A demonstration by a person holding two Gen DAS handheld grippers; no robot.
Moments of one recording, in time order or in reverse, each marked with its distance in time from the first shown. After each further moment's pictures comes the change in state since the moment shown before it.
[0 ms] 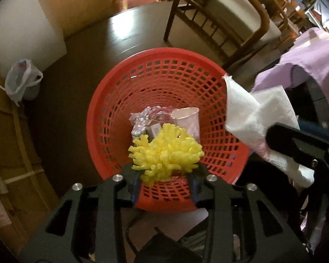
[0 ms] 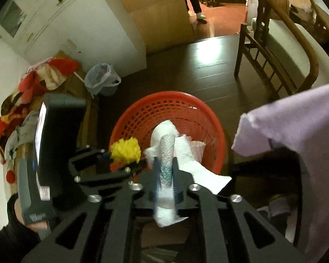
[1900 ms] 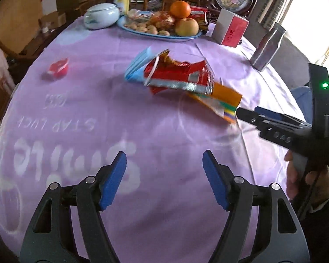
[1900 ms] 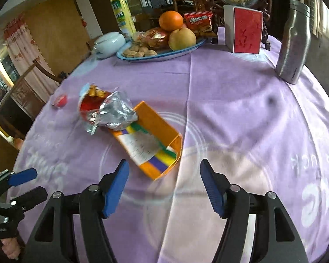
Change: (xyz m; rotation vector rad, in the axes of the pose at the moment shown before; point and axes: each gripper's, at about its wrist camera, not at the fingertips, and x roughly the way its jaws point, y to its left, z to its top) left arm -0.132 -0.604 -0.066 1.013 -0.138 -0.410; right arm -0.397 -0.412 -0.360 0.998 -0.515 -0.642
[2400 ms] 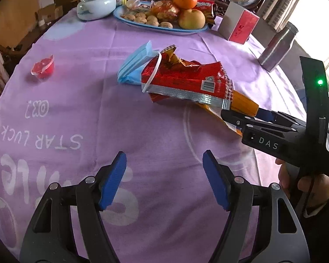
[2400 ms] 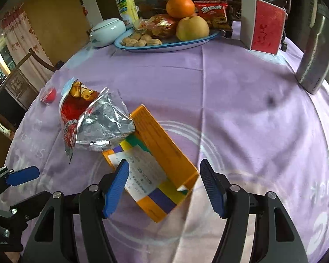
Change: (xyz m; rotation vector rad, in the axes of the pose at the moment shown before) left arm 0.043 0.009 0.026 -0.023 0.057 -0.008; right arm 0.044 0.016 0.023 -0.050 0.049 -0.009
